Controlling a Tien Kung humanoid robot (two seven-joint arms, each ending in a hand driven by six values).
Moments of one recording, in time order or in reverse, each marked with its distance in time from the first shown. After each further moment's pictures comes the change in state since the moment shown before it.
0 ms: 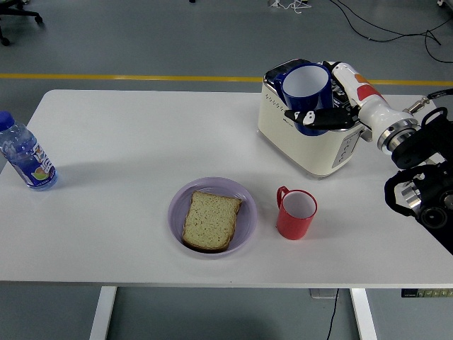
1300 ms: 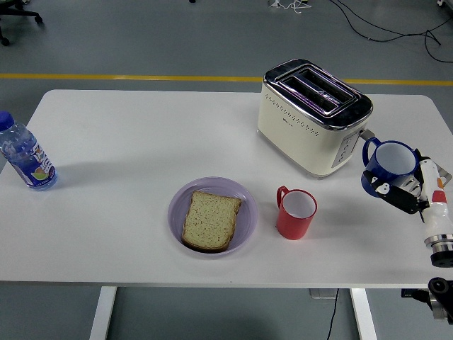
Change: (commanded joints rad) left arm -0.003 0.000 -0.006 0.000 0.024 0.000 0.001; right arm -0.494 0.105 0.138 -0.416 0.126 -0.302 0.879
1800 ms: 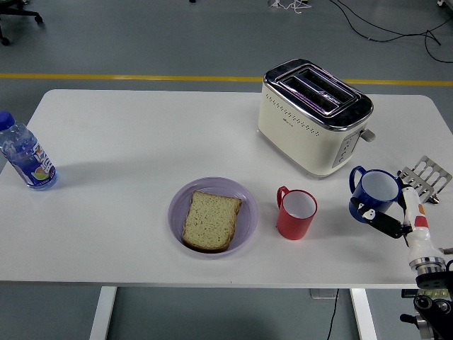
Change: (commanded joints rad) left arm -0.001 0.000 0.002 0.000 0.002 -0.001 0.000; right arm -0.001 0.047 -0.076 -0.164 0.044 0.013 0.081
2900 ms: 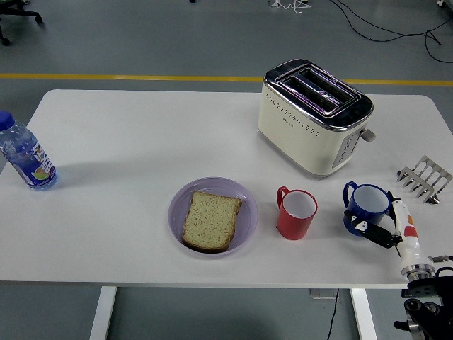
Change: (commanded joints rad) left arm 0.003 -0.006 0.003 0.000 0.001 -0.007 -0.002; right arm 0.041 0.044 -0.022 -0.148 0.004 0.024 0.026
